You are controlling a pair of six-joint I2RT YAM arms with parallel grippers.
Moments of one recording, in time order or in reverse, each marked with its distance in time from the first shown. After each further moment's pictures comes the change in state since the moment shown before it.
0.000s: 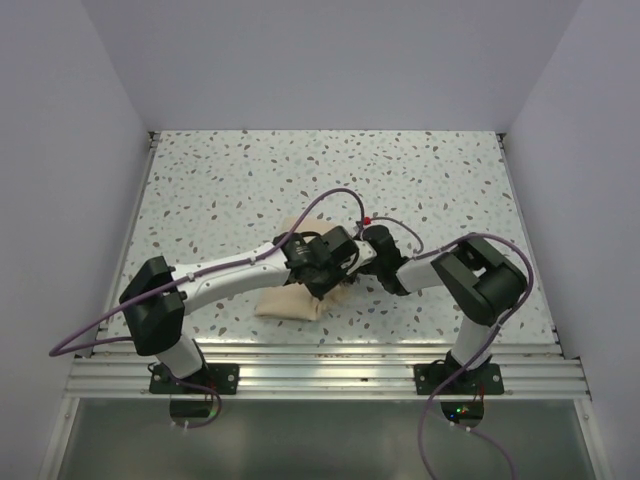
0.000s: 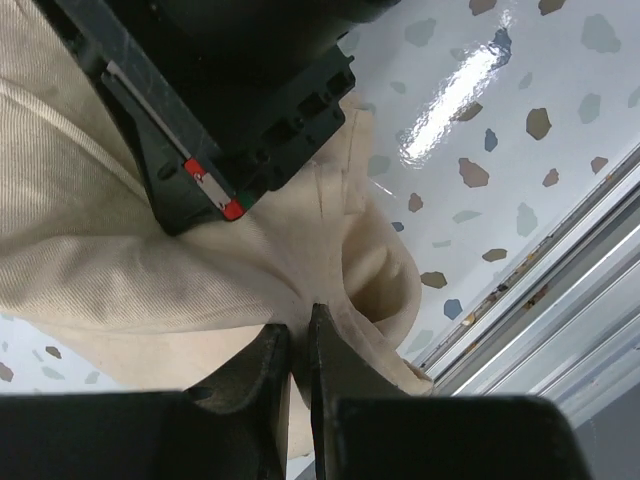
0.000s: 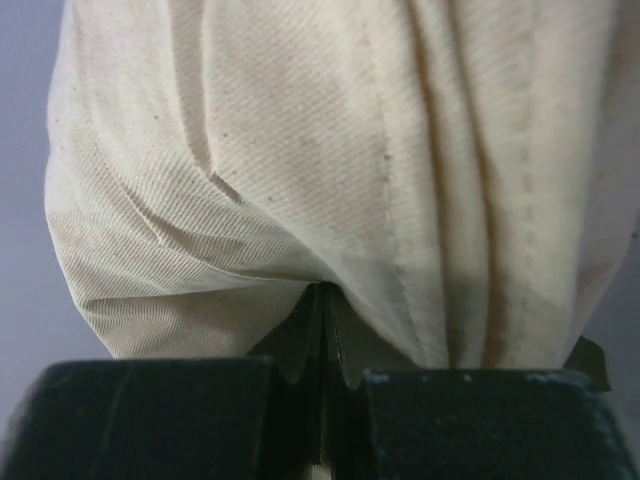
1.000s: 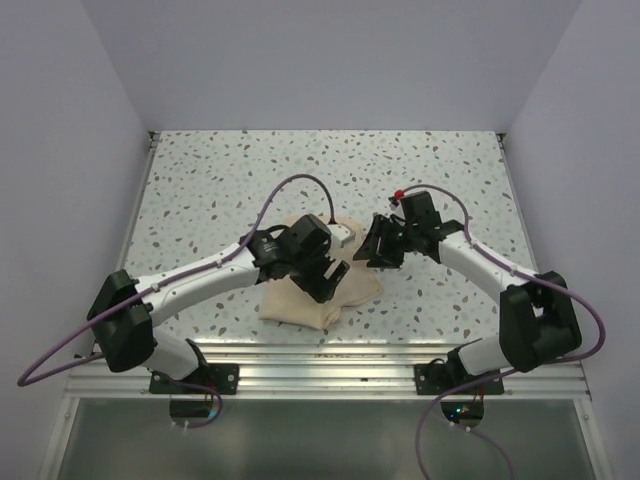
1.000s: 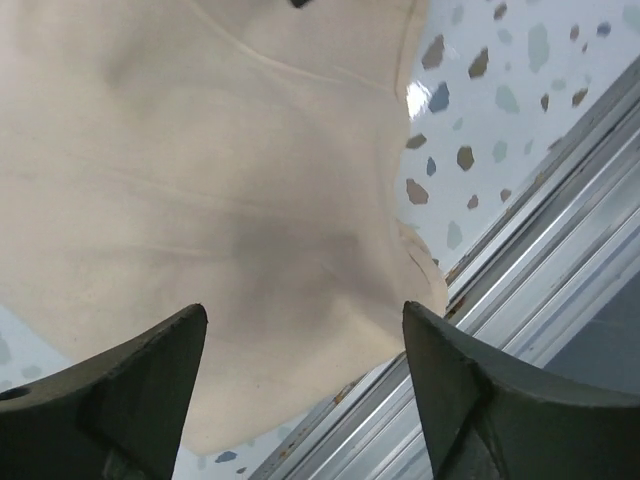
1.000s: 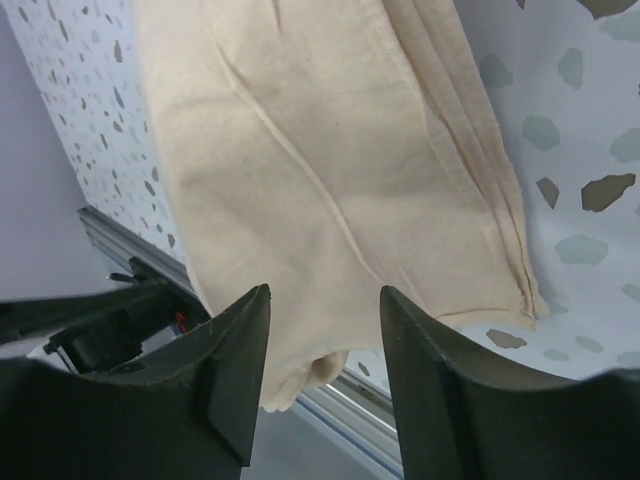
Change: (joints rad) left arm 0.074 -0.139 -0.127 0.119 0.156 -0.112; right arm -0.245 -0.358 0.217 -0.997 0.001 -0.546
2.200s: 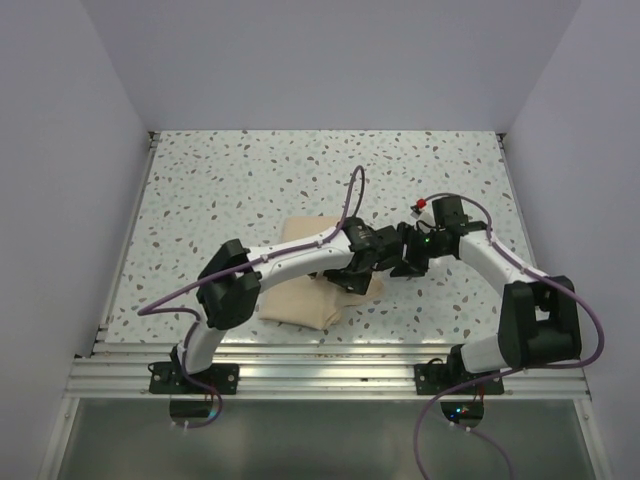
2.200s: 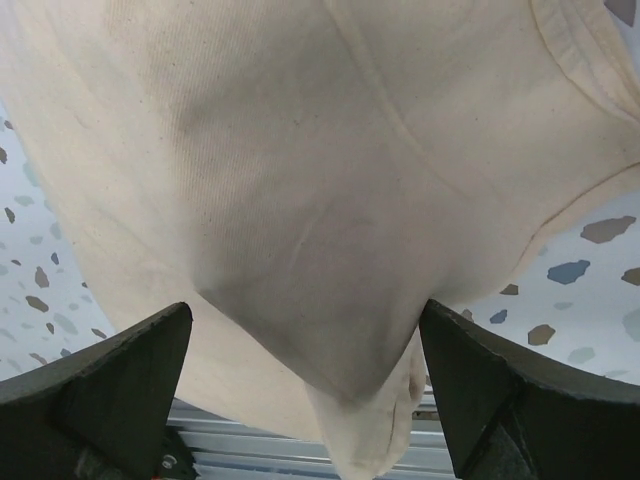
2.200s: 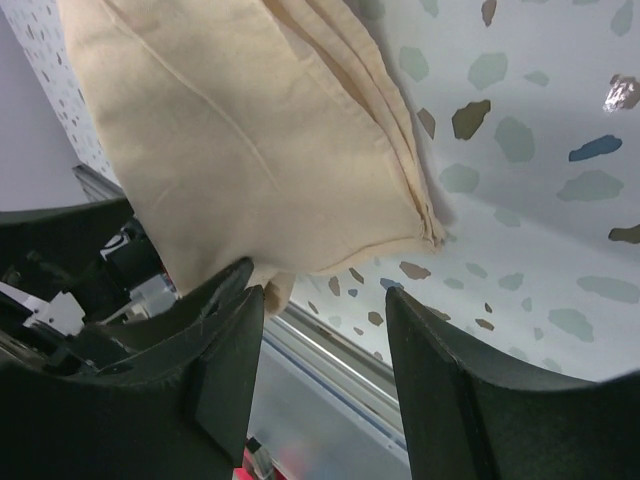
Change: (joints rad) left arm -0.128 0.588 0.661 -0.603 -0.469 -0.632; right arm -0.245 -0.003 -0.011 -0.192 -0.197 -0.258
